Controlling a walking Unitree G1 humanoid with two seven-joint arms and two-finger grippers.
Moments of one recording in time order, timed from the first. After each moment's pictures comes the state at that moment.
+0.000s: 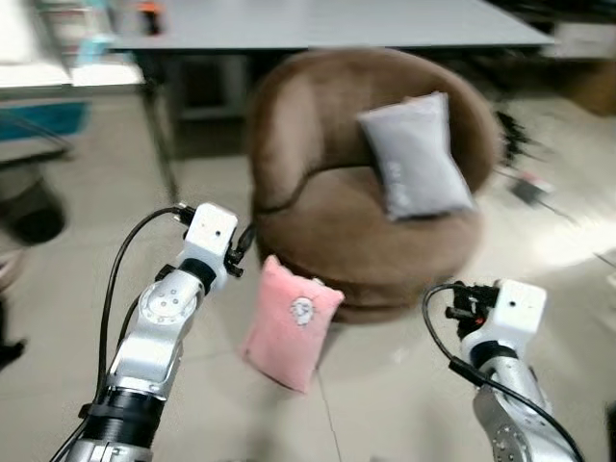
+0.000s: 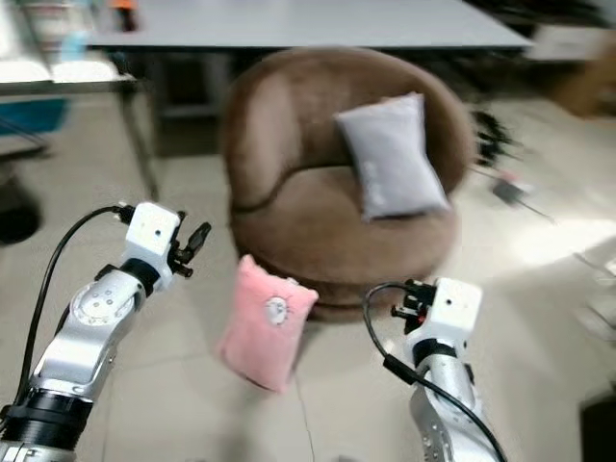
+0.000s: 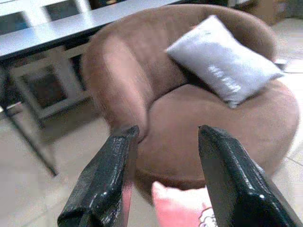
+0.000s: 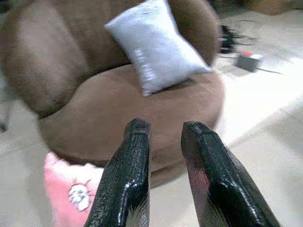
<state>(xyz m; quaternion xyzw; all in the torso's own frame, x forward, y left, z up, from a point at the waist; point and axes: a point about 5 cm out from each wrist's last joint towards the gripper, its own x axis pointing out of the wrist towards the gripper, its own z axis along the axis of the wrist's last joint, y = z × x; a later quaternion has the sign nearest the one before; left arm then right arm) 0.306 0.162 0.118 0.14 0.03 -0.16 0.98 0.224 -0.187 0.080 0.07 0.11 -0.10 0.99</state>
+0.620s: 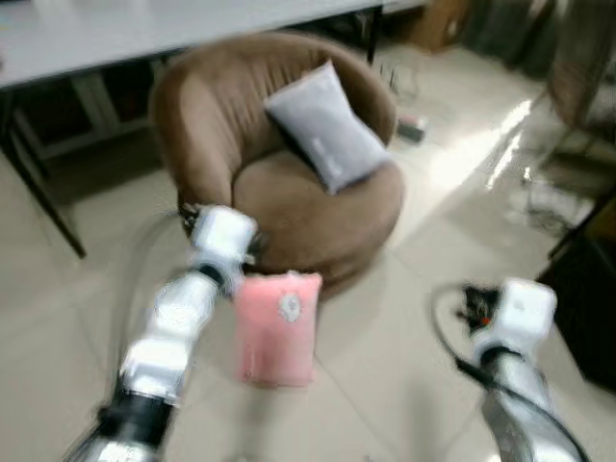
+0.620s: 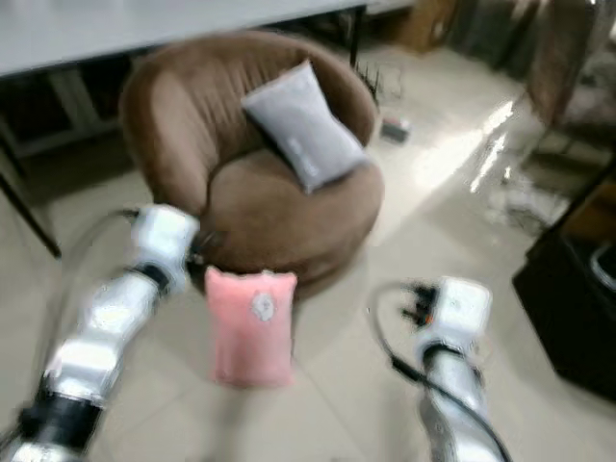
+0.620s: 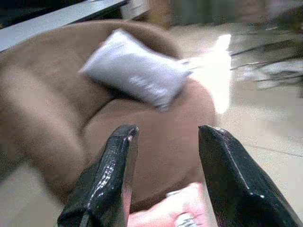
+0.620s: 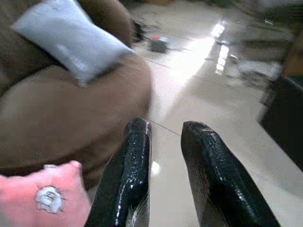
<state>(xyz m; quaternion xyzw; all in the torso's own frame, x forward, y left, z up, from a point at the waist) 0.302 0.143 0.108 0.14 0.04 -0.19 0.97 0.222 -0.197 0.073 0.05 0.12 -0.11 0.99</state>
